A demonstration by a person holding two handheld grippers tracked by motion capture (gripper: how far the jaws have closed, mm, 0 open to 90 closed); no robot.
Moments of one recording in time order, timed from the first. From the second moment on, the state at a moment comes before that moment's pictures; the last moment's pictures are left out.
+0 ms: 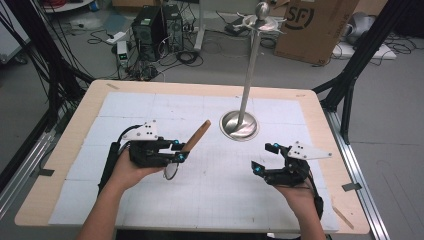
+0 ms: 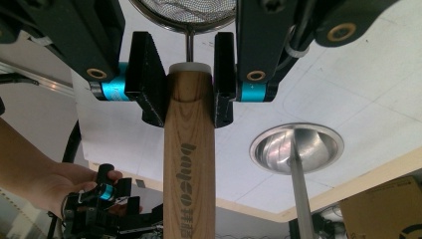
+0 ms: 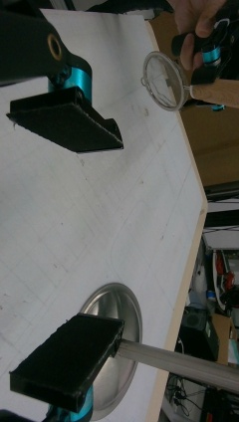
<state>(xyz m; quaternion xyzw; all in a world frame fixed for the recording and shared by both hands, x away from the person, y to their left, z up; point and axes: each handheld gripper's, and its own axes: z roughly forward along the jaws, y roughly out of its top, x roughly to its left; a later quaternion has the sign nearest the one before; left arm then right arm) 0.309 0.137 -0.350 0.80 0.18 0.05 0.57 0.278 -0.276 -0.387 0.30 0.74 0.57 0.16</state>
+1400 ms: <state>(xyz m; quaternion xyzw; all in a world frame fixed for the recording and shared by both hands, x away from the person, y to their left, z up) 0.306 0.089 -0.349 0.80 0.13 0.03 0.58 0.297 -0.235 -0.346 0.22 0.72 0.65 0.10</state>
